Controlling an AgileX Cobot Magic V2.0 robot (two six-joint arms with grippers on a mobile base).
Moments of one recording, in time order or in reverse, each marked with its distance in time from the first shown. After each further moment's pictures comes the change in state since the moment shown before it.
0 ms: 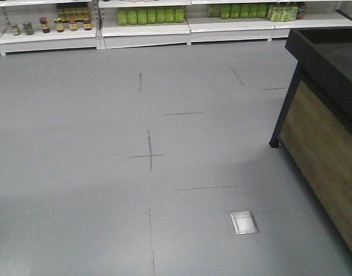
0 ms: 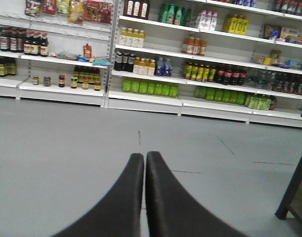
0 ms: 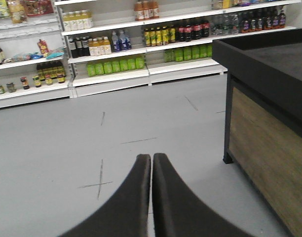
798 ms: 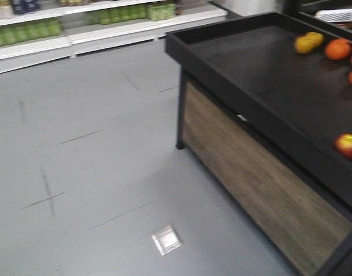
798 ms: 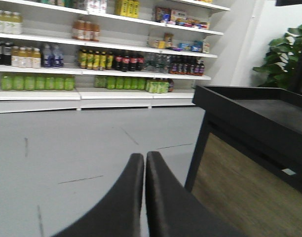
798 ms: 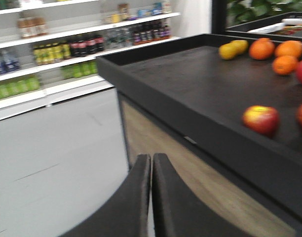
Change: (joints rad) left arm 0.000 0.000 0.000 0.000 0.000 0.000; right arm 0.000 0.000 0.000 0.000 0.000 0.000
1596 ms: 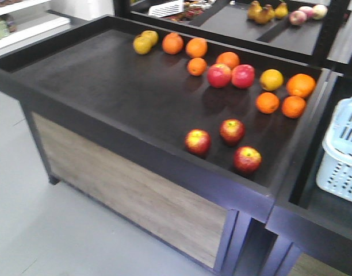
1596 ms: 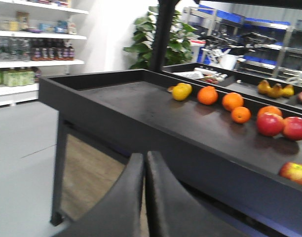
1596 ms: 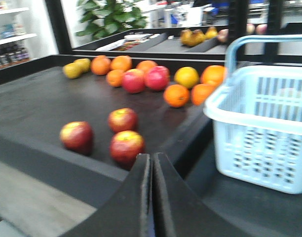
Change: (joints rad) left arm 0.000 0.000 0.000 0.000 0.000 0.000; right arm 0.000 0.000 0.000 0.000 0.000 0.000
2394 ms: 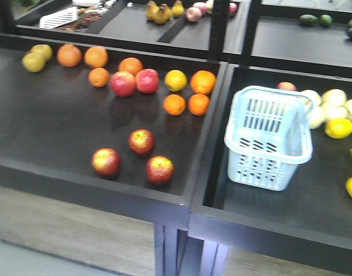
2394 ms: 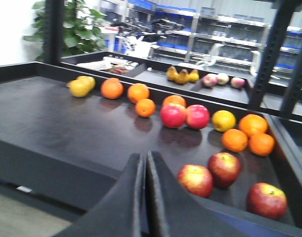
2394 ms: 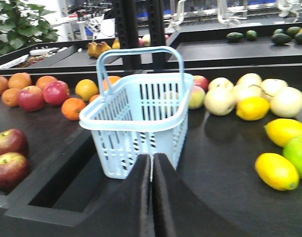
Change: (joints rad) left arm 0.000 0.000 0.000 0.000 0.000 0.000; right arm 0.000 0.000 0.000 0.000 0.000 0.000
